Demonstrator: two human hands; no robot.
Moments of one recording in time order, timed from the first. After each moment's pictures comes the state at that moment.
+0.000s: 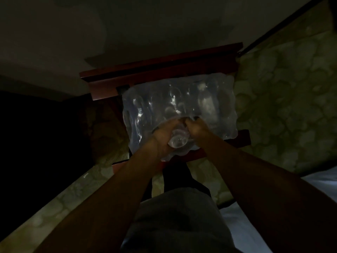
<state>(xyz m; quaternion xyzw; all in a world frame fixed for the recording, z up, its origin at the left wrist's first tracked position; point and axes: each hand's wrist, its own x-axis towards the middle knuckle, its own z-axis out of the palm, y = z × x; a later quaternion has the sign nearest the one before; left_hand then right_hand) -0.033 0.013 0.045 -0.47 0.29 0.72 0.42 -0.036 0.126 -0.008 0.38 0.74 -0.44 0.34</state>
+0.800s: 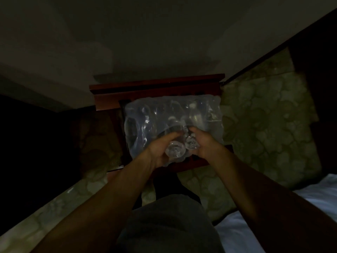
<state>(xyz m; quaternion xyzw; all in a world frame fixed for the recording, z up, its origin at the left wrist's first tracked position) -0.005 -0.007 0.058 -0.33 0.35 0.76 0.44 -0.035 0.135 0.054 0.52 0.56 -0.57 0.30</state>
